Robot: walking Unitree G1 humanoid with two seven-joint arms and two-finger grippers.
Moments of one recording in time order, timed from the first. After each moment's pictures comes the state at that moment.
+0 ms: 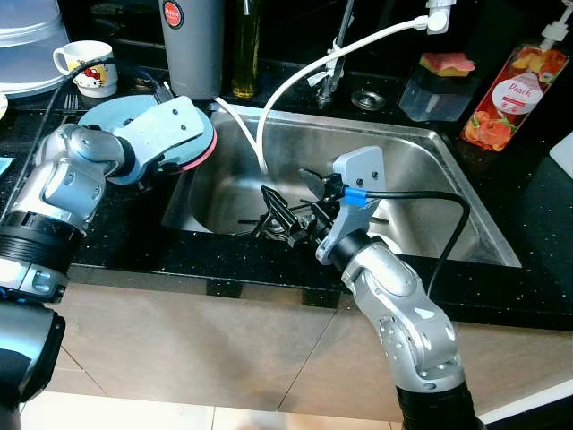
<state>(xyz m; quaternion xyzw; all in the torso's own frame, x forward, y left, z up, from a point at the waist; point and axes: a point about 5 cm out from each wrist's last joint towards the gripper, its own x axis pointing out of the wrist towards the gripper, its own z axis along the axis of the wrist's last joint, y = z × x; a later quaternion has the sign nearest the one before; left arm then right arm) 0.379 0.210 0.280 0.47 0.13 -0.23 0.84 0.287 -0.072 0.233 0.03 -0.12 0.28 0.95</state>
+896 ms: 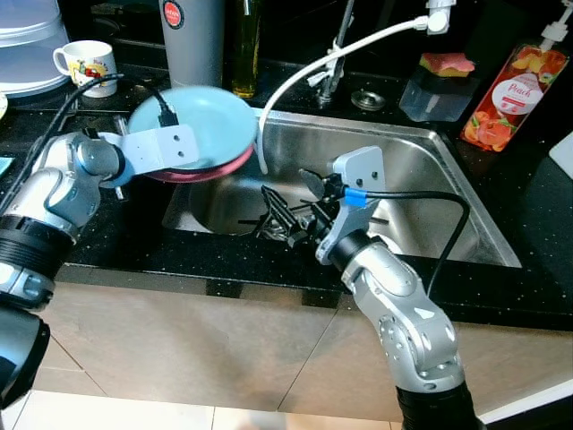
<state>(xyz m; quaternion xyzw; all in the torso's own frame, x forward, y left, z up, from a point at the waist) 0.381 0.226 0.275 0.60 0.14 -0.17 0.77 0.287 -0.071 0.233 0.03 -0.12 0.28 0.95</state>
